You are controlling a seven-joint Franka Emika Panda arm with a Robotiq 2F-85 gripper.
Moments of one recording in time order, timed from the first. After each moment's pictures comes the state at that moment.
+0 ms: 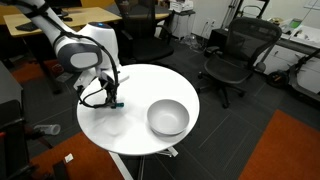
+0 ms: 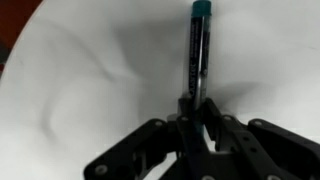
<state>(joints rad) 0.14 0.53 -0.15 -2.24 0.09 2.71 0.54</state>
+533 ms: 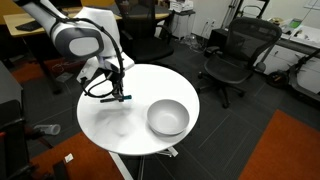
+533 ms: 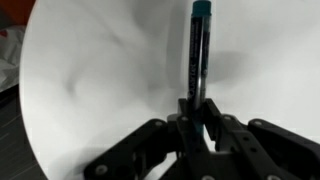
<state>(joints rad) 0.19 0.44 -0.24 -2.24 0.01 2.71 0.54</state>
